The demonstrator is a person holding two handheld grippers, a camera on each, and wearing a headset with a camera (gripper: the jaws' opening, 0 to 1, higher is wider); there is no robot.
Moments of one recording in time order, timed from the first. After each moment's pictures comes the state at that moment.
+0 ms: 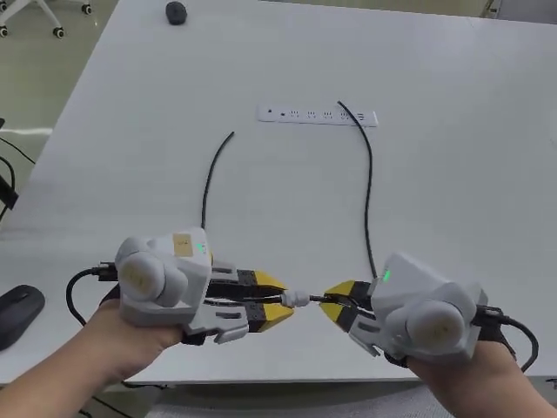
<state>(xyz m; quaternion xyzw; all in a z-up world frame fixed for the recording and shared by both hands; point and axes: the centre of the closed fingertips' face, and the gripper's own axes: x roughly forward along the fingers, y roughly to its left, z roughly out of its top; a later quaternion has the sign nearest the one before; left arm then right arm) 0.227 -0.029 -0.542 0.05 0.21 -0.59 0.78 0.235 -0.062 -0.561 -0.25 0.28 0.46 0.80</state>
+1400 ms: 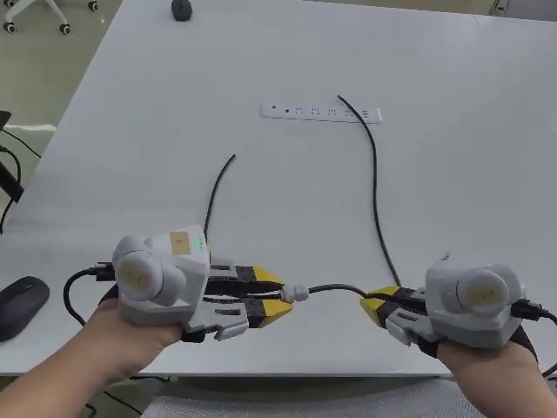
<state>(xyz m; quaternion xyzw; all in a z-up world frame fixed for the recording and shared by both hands) 0.224 -0.024 -0.541 0.05 0.20 -0.58 0.79 0.248 -0.125 -0.598 -0.10 0.37 0.35 0.85</state>
